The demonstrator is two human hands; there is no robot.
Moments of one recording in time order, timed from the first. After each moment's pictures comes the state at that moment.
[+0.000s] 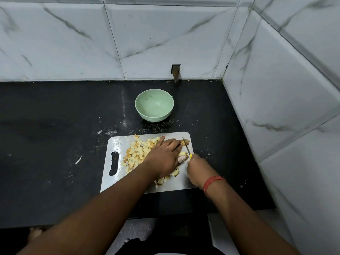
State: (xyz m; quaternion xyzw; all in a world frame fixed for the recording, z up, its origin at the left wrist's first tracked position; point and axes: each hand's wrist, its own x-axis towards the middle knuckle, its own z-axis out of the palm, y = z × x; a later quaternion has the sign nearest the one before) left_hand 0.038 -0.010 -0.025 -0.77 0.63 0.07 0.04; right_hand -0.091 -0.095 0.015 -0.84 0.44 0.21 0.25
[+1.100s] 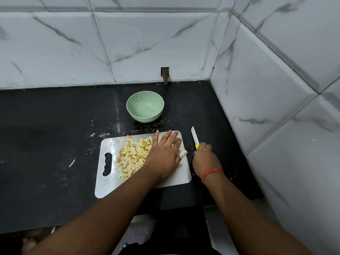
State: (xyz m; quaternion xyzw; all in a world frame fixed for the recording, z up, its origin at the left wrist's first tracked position) left_hand 0.003 -0.019 -0.018 -0.81 0.58 -0.03 -0.06; right_hand -0.120 -0.129 -0.016 -0.87 0.48 0.01 0.10
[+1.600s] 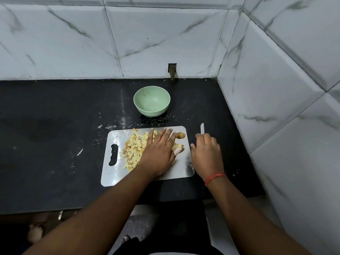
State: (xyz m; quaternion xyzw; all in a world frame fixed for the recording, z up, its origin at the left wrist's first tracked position) left_hand 0.006 0.014 -0.018 -0.84 0.55 -0.03 -0.06; right_hand -0.131 -0.116 -0.009 -0.92 0.35 -0.17 0.03
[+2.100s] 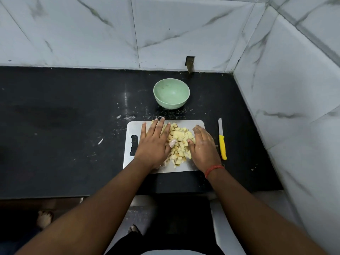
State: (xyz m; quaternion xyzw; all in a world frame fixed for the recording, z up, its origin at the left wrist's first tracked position) left_hand 0.056 0.080 -0.024 -0.86 0.50 -0.01 -0.07; right_hand -0.083 -0.072 -0.030 -0.94 0.28 -0.16 0.14
